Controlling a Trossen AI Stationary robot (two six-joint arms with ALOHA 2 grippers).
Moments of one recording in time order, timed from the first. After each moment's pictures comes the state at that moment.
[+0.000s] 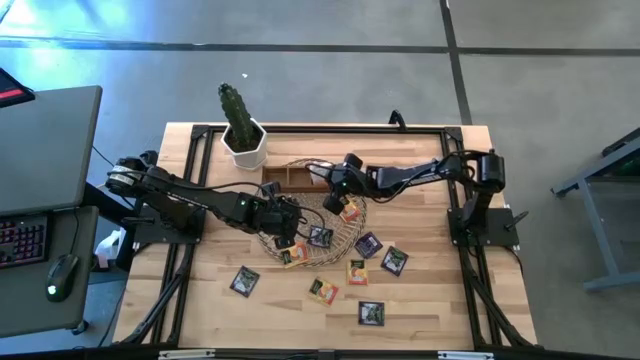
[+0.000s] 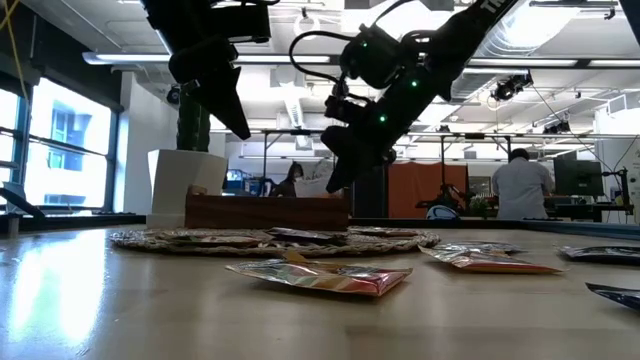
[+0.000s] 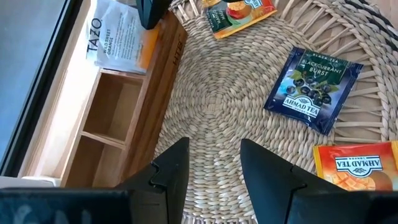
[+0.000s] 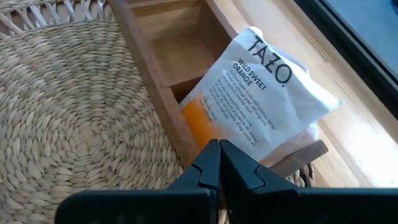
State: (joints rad) left arm -0.23 1.51 1.09 -0.68 -0.55 -0.29; right arm -0.18 1.83 1.05 0.03 0.28 0.10
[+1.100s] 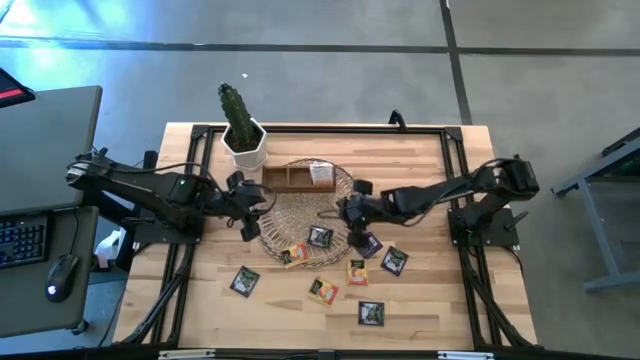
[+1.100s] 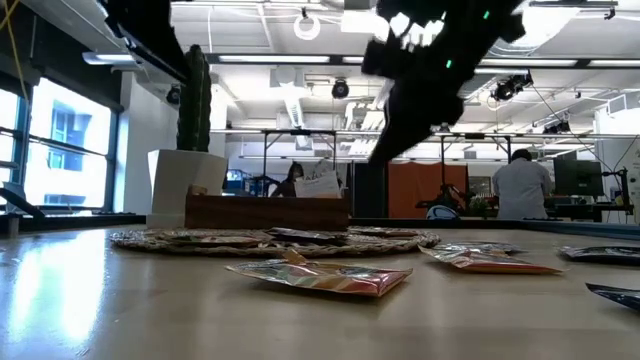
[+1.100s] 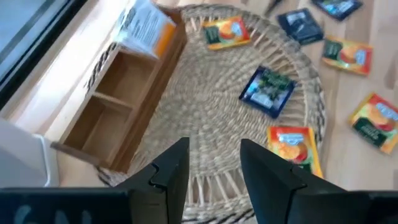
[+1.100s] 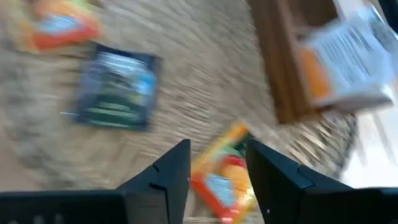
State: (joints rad) left arm -0.23 1.03 0.93 -0.78 -0.42 -0.44; right arm 0.05 1.61 0.98 -0.27 0.28 0.05
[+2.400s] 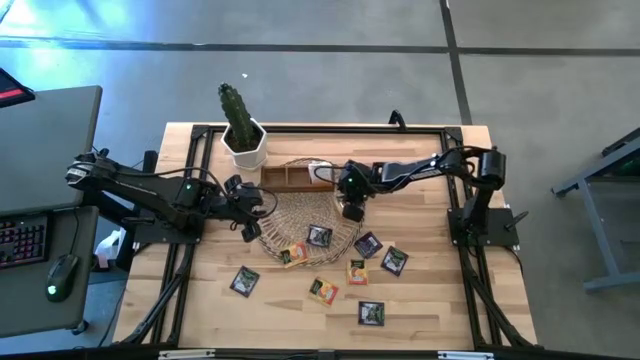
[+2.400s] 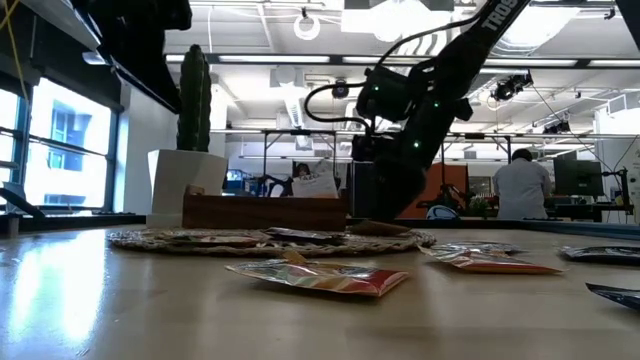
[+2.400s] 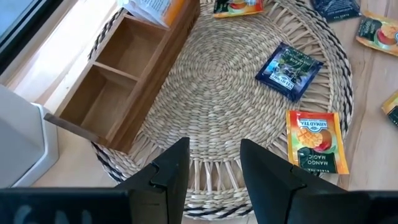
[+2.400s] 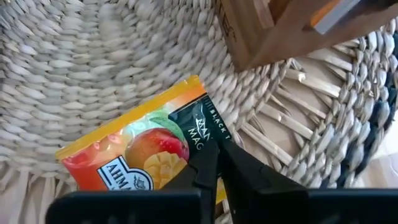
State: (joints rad) left arm -0.23 1.03 0.84 -0.76 -0.43 -0.52; right arm -0.27 1.84 0.97 -0.22 -0.01 -0.01
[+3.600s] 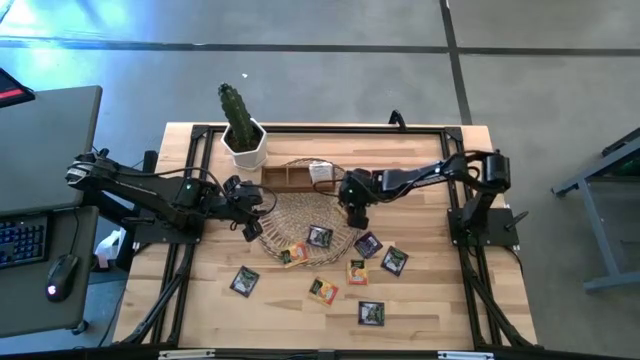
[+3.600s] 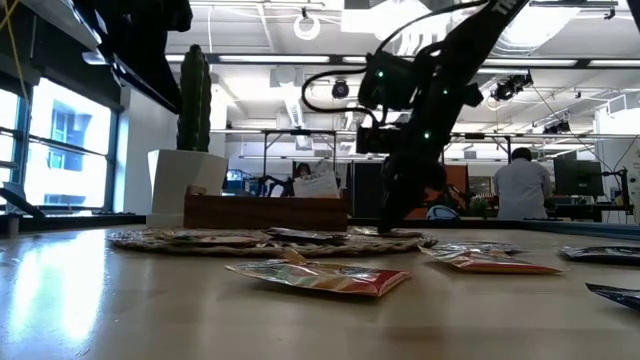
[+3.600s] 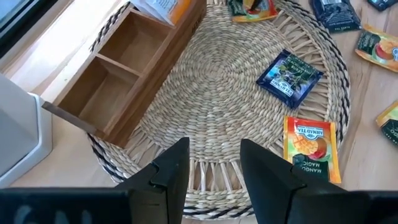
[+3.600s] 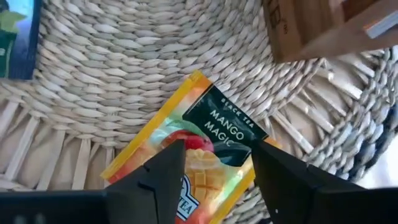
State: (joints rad) left arm -0.23 1.03 0.84 -0.76 -0.44 -0.58; right arm -0.18 1.81 0.97 -0.25 0.04 -0.05
